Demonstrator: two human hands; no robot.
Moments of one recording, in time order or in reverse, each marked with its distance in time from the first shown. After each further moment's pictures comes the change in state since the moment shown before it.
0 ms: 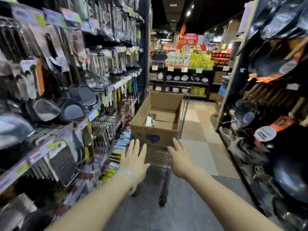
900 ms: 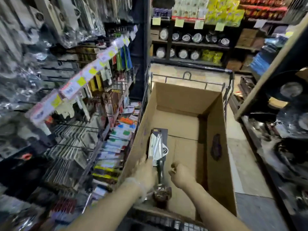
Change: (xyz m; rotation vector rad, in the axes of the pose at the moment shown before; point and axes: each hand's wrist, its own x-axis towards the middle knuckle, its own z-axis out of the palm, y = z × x) left_hand 0.562 -0.089 0.128 -0.456 -0.382 -0.063; right_hand 0.551 0.116 0.176 0.352 -0.408 0.418
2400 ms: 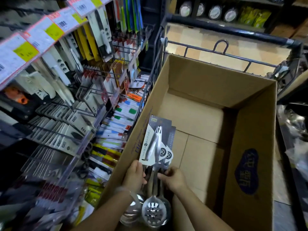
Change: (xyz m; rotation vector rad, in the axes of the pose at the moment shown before) left_hand 0.121 -0.044 0.072 -1.030 0.177 -0.546; right_hand 0.133 0.020 0.067 0.714 -0.196 0.229
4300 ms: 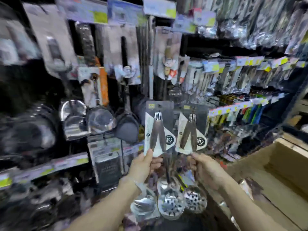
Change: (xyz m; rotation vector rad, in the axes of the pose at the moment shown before) left_hand -0.418 -0.067 -0.225 -0.701 0.586 0.419; right_hand -0.389 -0.089 0.065 0.172 -0.945 -0.481
